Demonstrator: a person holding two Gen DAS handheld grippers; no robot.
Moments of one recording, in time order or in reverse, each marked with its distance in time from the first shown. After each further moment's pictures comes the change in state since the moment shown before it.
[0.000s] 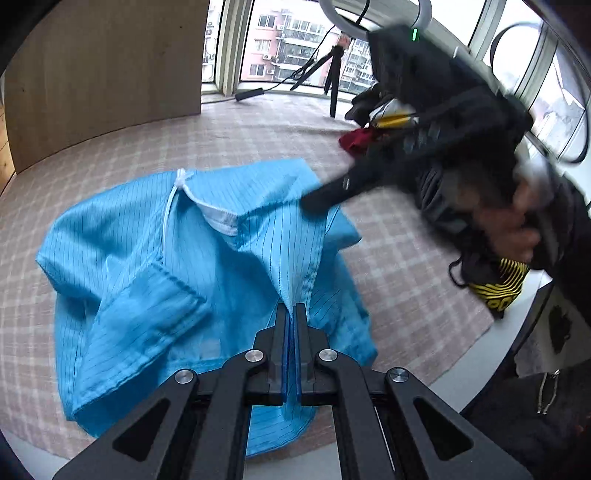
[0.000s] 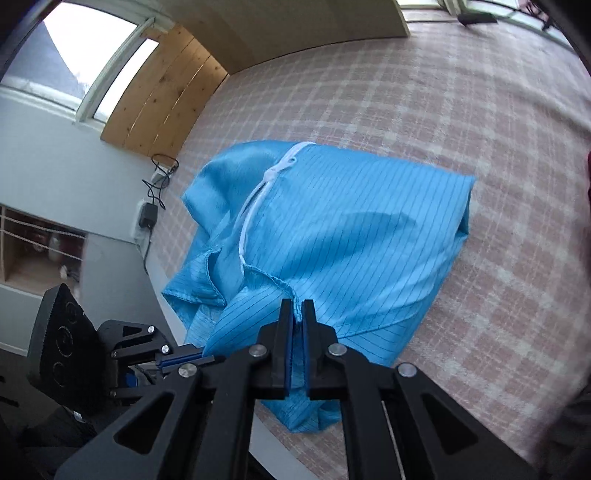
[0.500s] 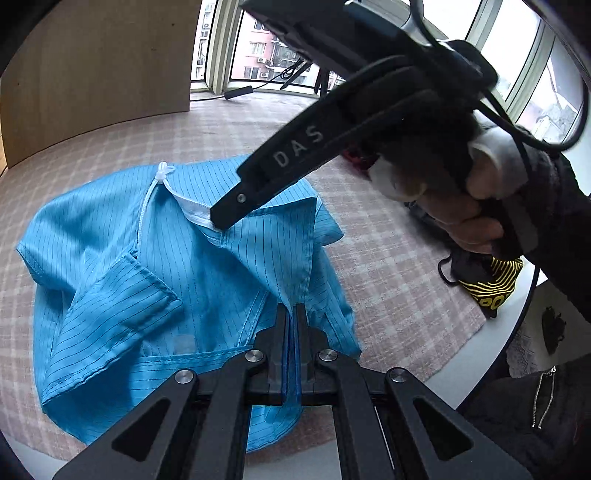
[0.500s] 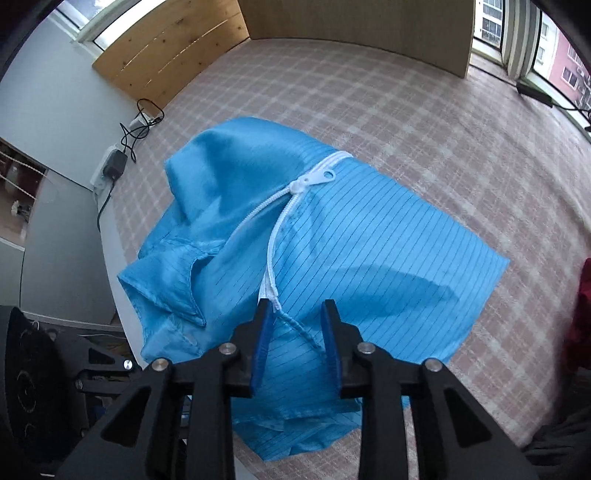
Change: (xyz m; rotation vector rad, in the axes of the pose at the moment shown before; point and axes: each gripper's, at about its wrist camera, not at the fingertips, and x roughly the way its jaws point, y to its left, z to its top) left arm 0.007 -0.013 -0.009 0.011 -0.021 -0.031; right arm 0.052 0.041 0.018 -0.194 0.097 -0.155
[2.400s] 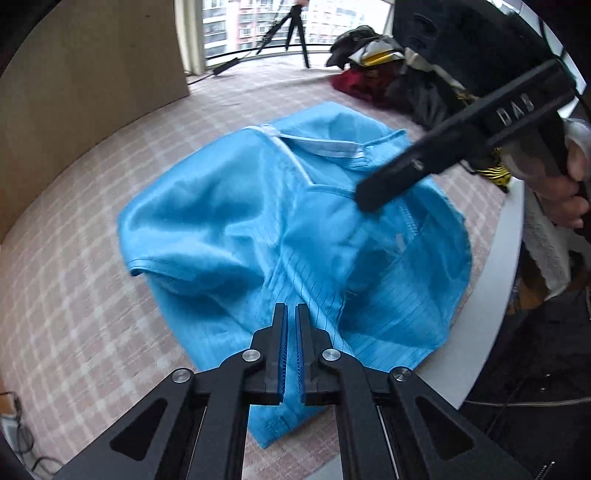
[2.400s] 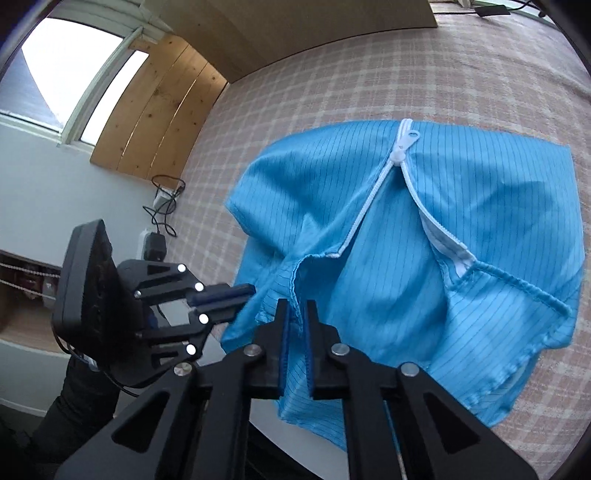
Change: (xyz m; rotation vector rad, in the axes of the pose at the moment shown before) left arm -0.037 0.142 -0.001 0.380 0.189 -0.062; right arm 0.023 0.067 -0.015 0.421 -0.174 0.167
